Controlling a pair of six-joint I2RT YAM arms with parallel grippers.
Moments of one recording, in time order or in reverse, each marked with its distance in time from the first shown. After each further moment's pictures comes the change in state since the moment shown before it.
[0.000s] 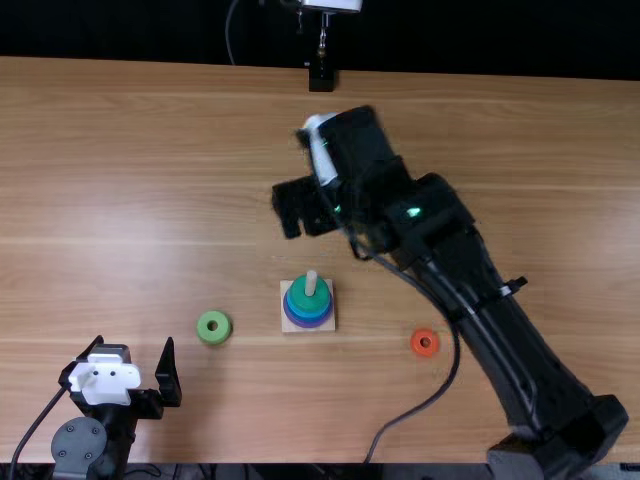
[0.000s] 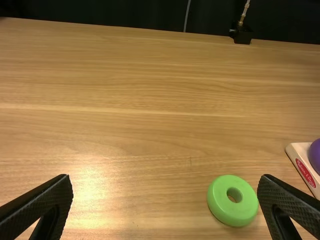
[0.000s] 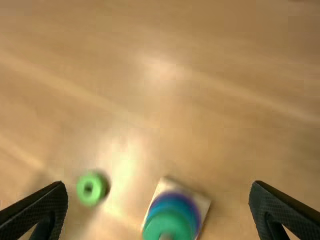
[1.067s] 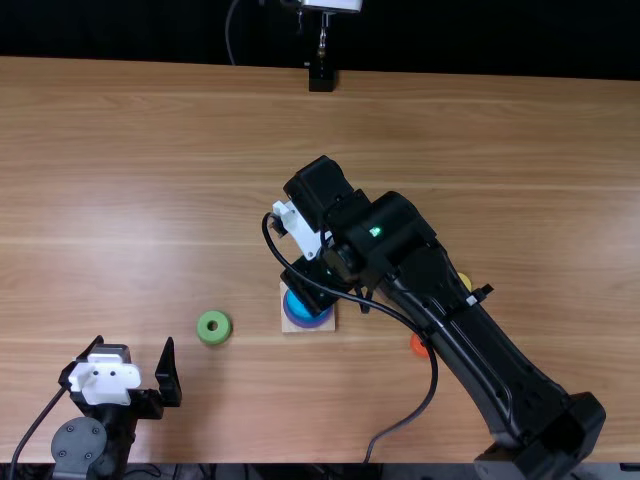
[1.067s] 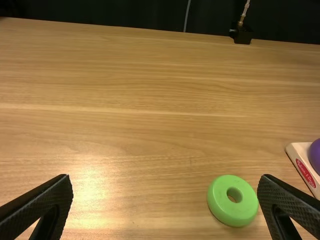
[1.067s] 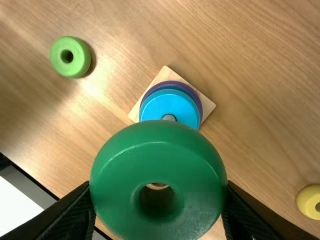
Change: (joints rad) left arm 0.000 0.000 0.000 0.000 0.000 0.000; right arm 0.146 0.035 -0.010 -0.419 0.005 -0.265
